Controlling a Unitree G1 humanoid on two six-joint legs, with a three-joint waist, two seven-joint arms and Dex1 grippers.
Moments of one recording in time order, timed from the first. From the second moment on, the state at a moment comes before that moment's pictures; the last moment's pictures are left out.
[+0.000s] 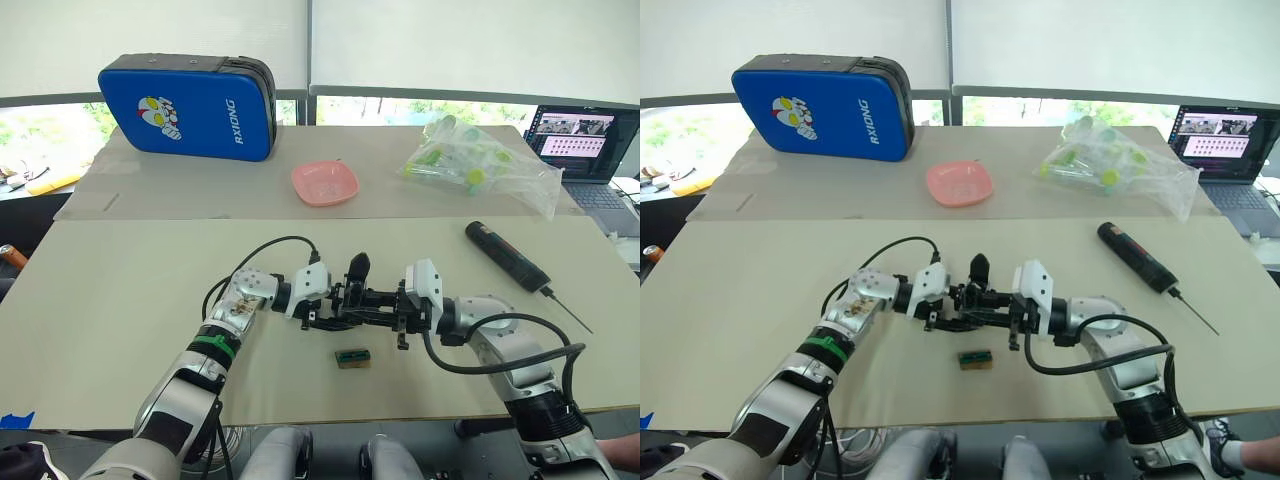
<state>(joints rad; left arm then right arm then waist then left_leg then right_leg) -0.72 0.26 -0.29 0.68 -0.04 -0.16 -1.29 -0.31 -0.51 0.15 -0.14 0.40 0.24 1.09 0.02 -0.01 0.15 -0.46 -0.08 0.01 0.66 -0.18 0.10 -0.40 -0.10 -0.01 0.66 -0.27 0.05</state>
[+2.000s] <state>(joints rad) -0.71 0.27 -0.29 0.68 -0.04 -0.16 -1.29 -0.36 -0.57 0.10 -0.21 0.48 0.33 1.13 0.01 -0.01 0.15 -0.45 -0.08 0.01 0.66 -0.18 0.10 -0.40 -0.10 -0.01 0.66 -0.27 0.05</state>
